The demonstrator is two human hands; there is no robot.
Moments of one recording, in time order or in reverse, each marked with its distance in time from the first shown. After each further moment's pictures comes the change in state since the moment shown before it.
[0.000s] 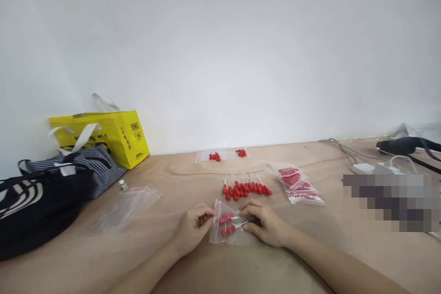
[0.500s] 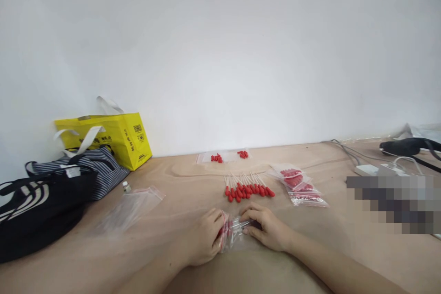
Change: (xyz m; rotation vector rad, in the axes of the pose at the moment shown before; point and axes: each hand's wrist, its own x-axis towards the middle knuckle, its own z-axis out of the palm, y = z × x) left_hand 0.001 0.034 -0.006 0.491 -0.372 0.224; right_hand 0.001 -0.003 0.006 -0.011 -0.022 -0.019
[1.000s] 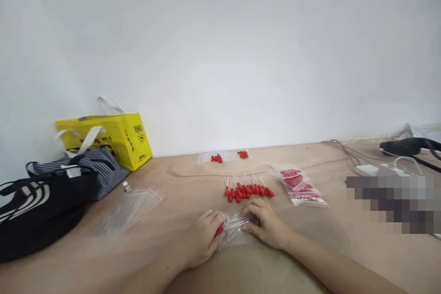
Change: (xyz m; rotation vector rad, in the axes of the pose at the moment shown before) left_hand -0.004 0.001 0.002 -0.011 0.033 -0.064; right_hand 0.004 0.002 0.002 -0.165 0.081 0.148
